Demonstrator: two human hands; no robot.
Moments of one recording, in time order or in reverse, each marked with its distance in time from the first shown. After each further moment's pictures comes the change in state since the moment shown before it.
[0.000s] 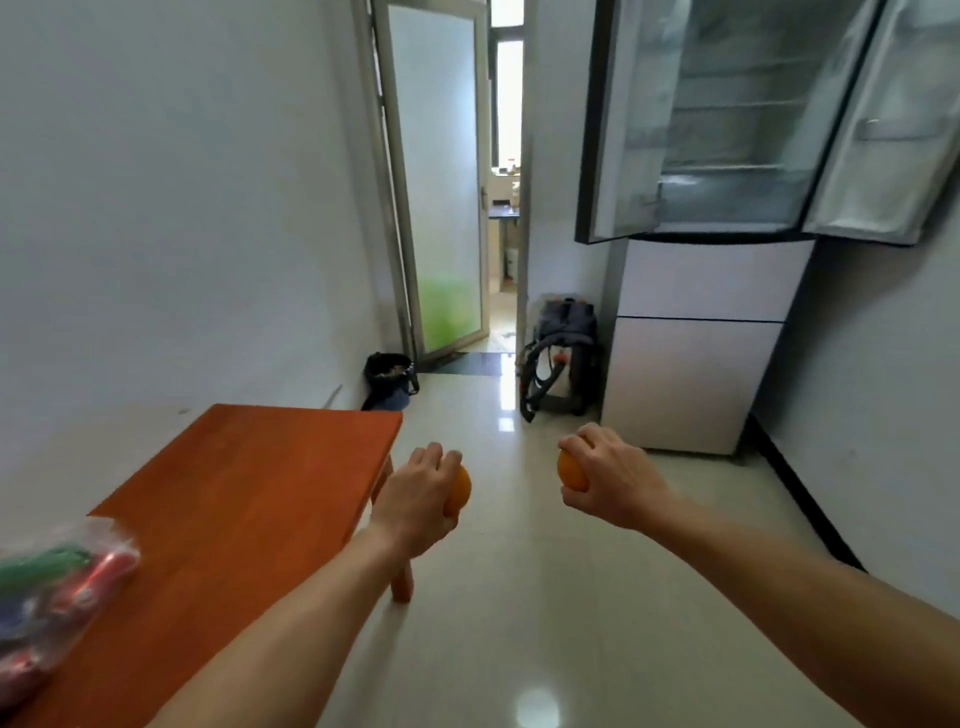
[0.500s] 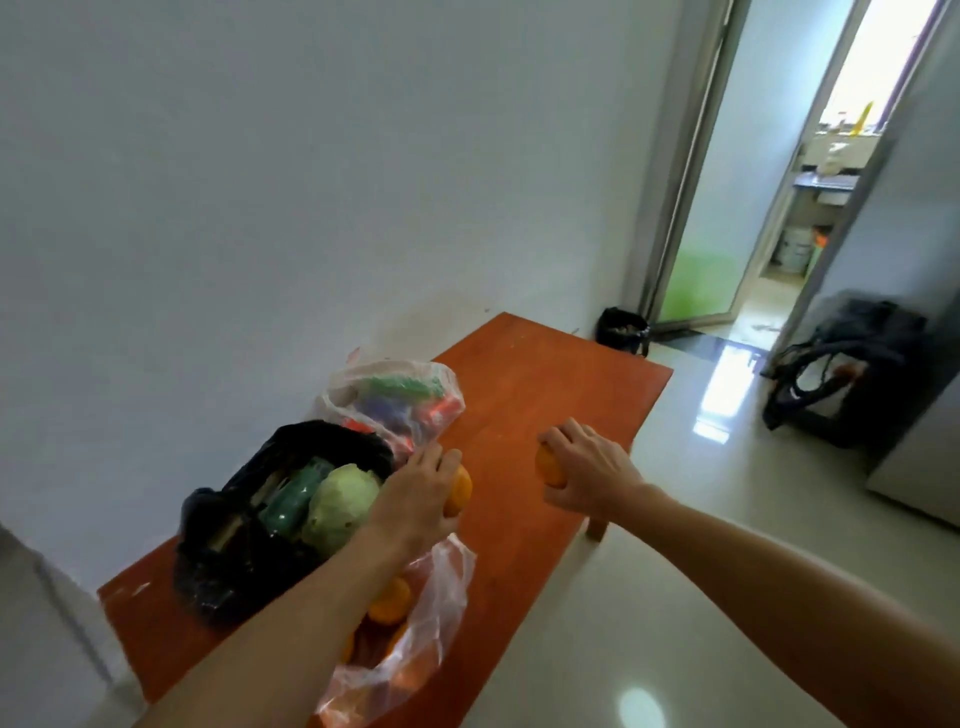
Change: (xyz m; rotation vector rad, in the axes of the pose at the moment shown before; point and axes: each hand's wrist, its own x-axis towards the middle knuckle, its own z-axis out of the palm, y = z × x) left_hand -0.351 -0.229 -0.054 0.077 0.008 -0.514; right_hand 0.025 -0.424 0.063 0.096 -0.105 -0.584
